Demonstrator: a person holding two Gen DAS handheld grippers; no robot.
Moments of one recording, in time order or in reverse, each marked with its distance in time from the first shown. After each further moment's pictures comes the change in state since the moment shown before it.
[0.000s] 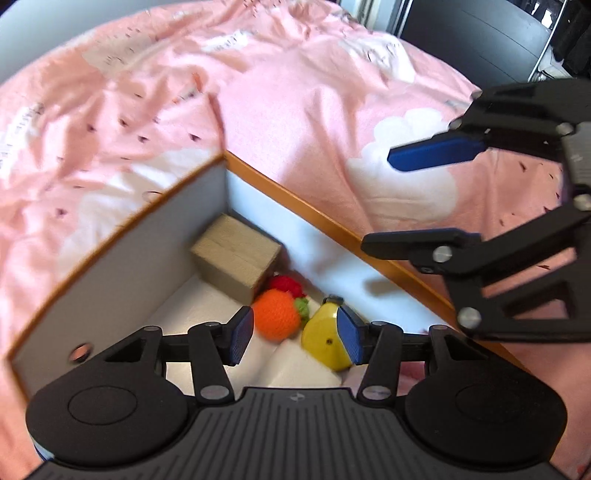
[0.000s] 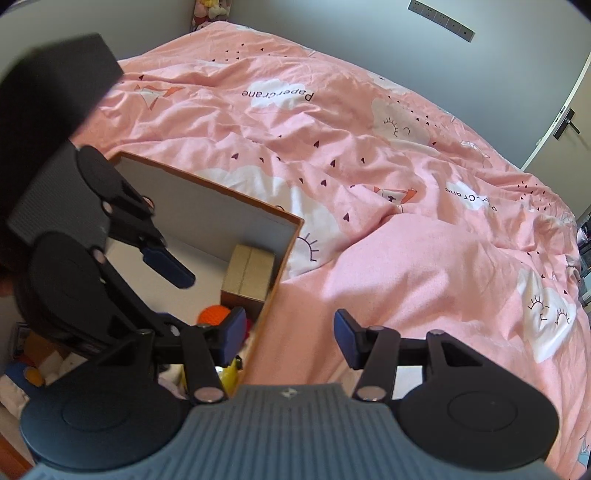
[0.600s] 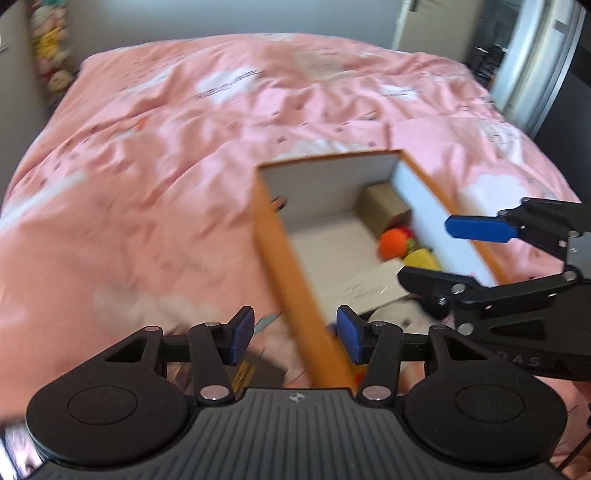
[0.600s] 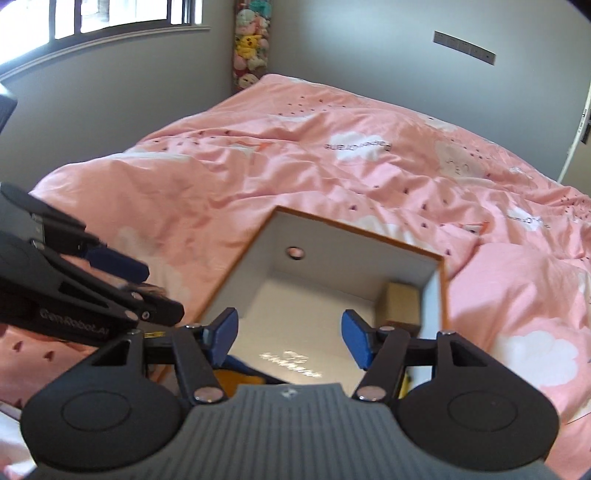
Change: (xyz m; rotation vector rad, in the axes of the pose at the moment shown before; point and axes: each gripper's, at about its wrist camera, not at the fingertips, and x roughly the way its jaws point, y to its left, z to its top) left arm -0.133 0.020 -0.134 -0.469 -0.129 0.321; right arm -0.063 0.124 -0.008 0.070 -0.162 0.172
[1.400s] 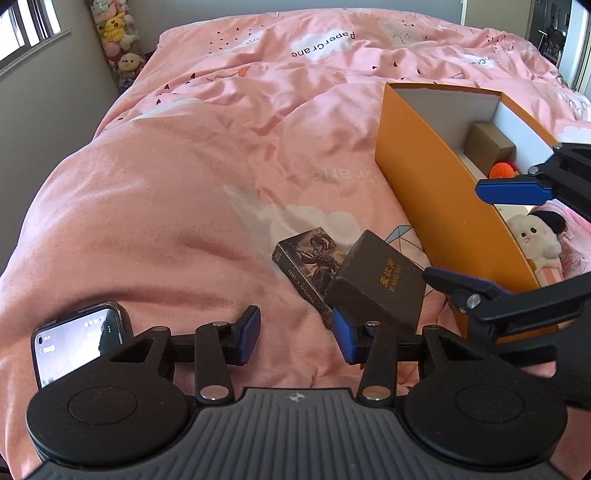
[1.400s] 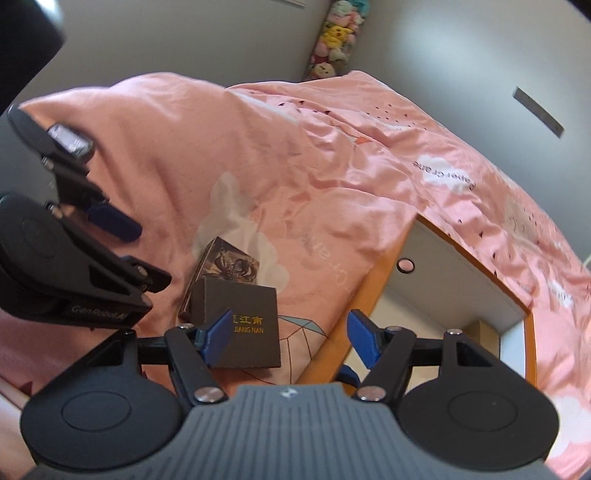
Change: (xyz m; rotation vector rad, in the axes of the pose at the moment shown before) left arm -0.007 0.066 -0.074 -0.006 0.039 0.229; right arm 0.049 0.131 -0.020 -0.335 0.035 0.001
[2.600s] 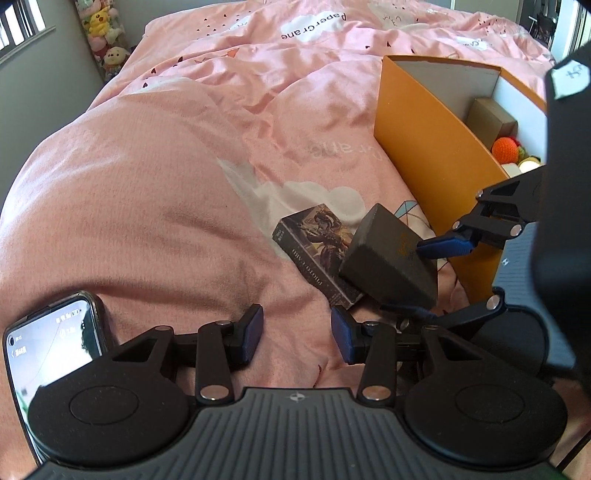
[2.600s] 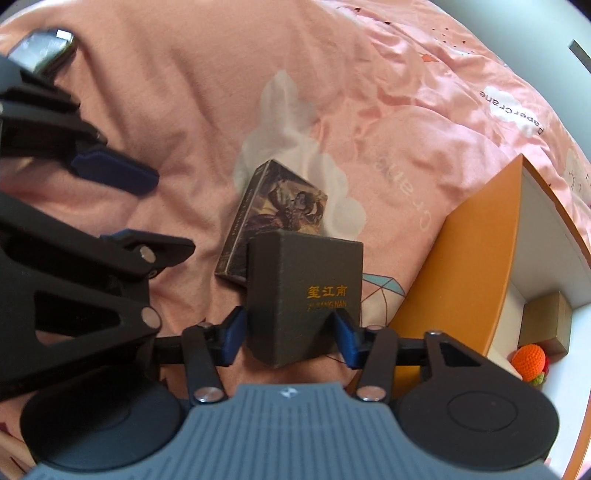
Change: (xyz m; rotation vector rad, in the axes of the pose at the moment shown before) left arm 0.017 0.014 -0.010 0.019 0.035 -0.043; right arm 0.079 0.033 0.008 -0.001 0.281 0.120
